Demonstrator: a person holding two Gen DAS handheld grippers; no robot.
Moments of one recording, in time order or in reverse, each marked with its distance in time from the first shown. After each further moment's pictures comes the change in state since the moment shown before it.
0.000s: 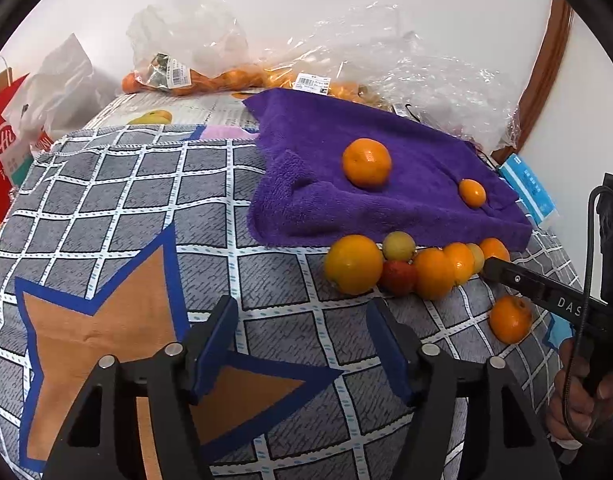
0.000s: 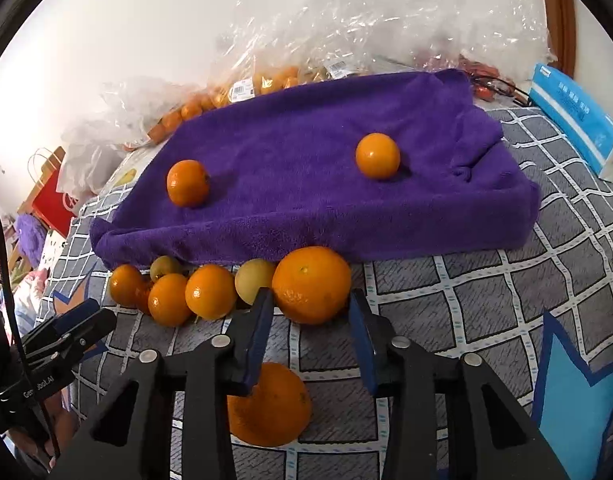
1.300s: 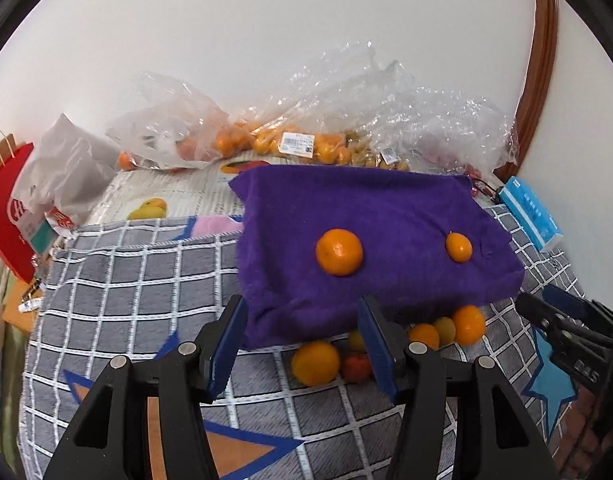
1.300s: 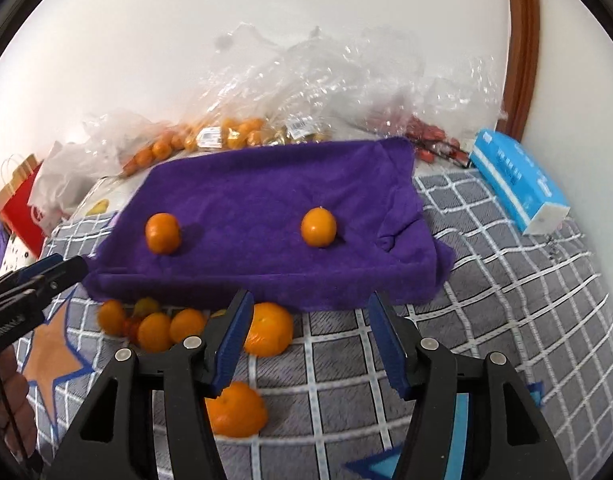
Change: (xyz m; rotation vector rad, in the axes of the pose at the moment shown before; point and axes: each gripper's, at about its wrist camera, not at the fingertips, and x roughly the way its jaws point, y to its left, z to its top) left arm -0.031 -0.040 0.063 0.082 -0.084 0.098; right arm -0.062 0.003 0.017 -0.048 -0.129 -0.168
